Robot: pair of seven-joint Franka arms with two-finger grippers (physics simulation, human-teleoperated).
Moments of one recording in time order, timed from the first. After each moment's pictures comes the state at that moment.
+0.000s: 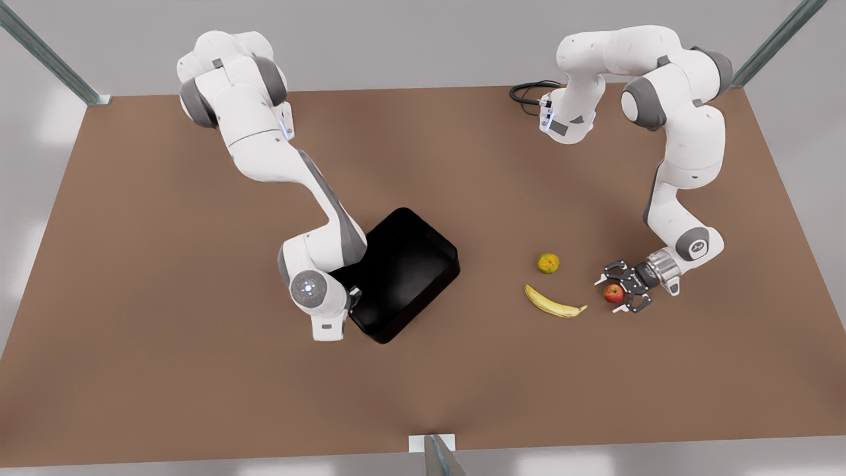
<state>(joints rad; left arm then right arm) 0.03 0.80 0.32 -1.90 -1.61 1.83 -0.45 0.48 0.82 -0.08 -1.26 0.17 2.00 -0.40</state>
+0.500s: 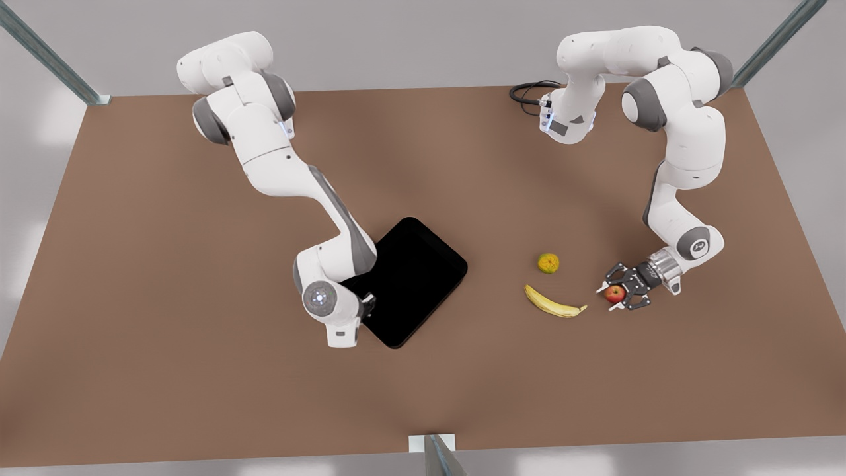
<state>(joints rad) 0.03 0.80 0.33 -1.90 -1.63 1.82 -0.47 0.48 0.92 -0.05 -1.18 0.22 2.06 -0.41</state>
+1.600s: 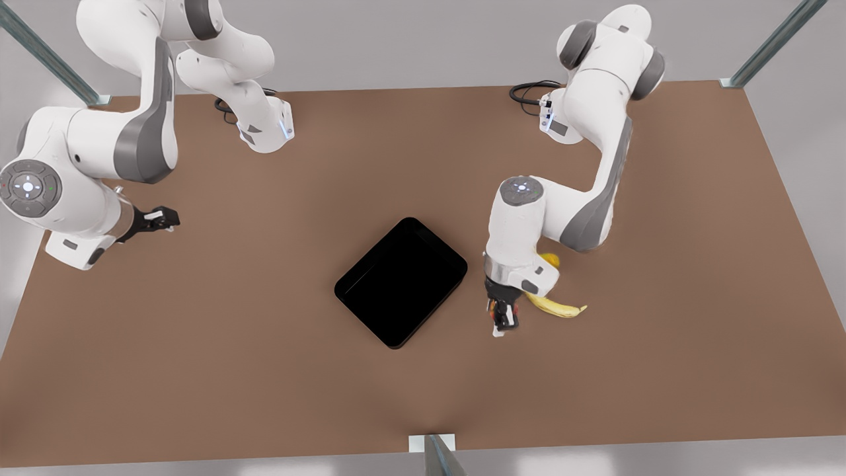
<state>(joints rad) -0.41 0.65 -0.18 -1.15 0.51 2.24 -2.38 0.28 0.25 -0.29 -1.30 -0.12 1.30 -0.33</state>
